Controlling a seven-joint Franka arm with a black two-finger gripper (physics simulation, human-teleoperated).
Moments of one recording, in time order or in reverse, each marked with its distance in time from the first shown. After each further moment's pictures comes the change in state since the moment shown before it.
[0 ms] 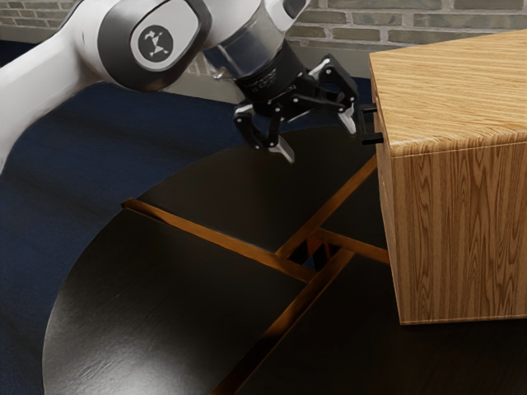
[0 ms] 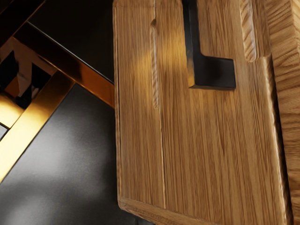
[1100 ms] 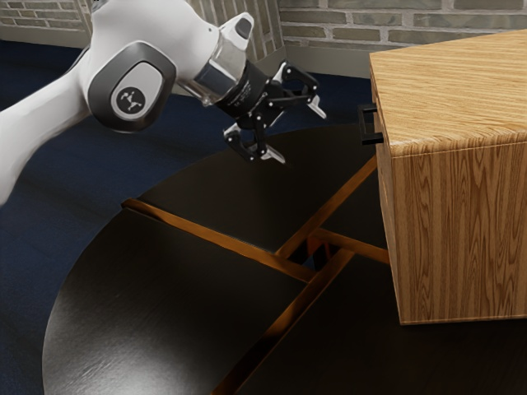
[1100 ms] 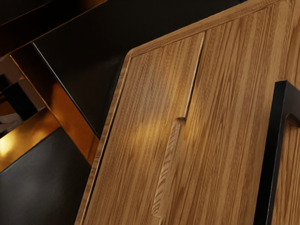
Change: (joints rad) arm 0.289 0.474 -0.473 -0.195 0.521 0.211 -0.459
